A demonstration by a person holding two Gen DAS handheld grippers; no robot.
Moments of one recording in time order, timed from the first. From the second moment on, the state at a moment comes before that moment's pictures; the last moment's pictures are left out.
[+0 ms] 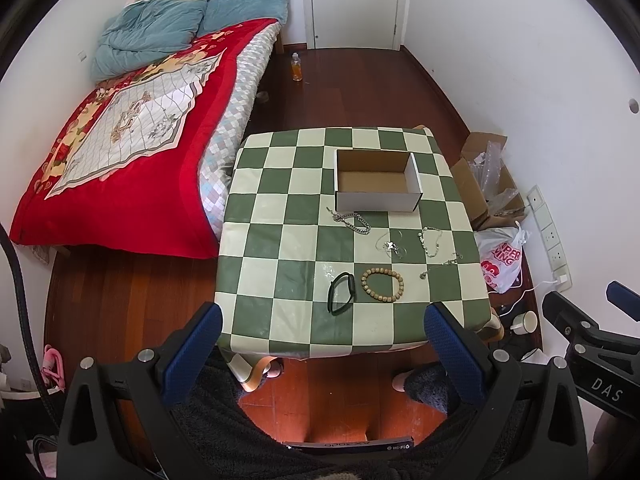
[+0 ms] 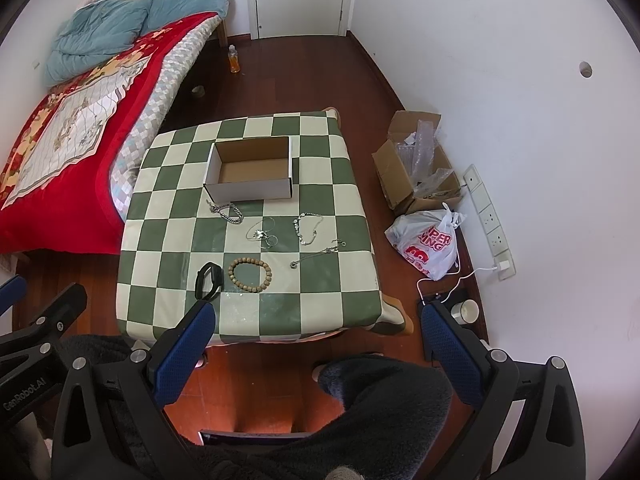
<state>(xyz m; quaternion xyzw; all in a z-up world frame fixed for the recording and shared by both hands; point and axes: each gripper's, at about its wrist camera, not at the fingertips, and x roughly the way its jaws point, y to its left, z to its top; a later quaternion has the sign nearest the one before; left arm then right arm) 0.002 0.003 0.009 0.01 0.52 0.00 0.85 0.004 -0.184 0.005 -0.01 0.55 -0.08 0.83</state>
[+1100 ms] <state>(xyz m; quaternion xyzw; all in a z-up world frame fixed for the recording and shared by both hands) 0.009 0.005 0.011 0.02 0.52 0.00 0.85 0.006 -0.181 0.002 0.00 0.55 -0.08 0.83</state>
